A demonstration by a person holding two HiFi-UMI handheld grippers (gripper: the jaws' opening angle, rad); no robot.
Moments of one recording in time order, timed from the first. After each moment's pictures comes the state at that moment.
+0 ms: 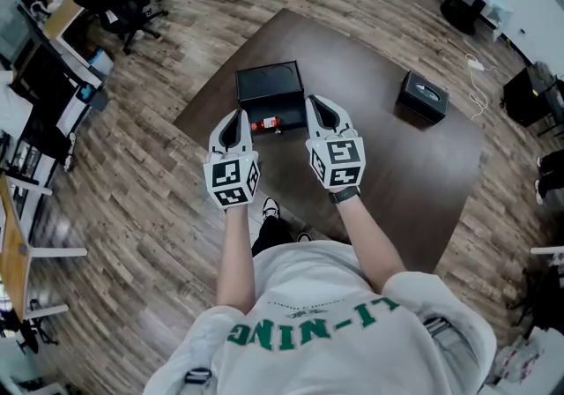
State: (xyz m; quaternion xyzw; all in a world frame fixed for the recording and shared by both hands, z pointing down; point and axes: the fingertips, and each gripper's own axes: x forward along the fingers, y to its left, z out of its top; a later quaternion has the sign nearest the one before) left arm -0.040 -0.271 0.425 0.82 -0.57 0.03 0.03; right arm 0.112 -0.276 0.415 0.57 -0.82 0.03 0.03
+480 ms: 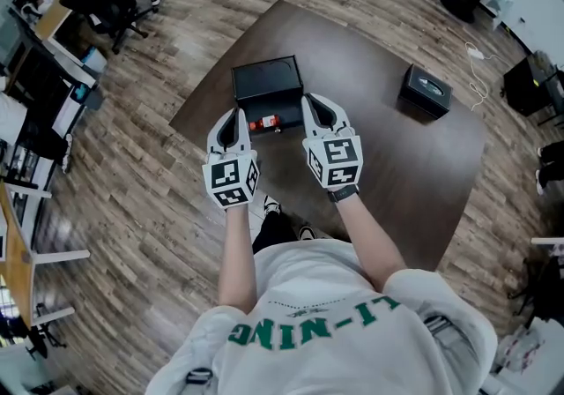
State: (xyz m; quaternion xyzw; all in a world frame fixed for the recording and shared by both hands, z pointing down) left arm -0.049 -0.302 0.443 0.82 -0.57 0.04 0.04; right arm 0.100 -0.304 0.434 0.57 -0.82 0.05 0.04
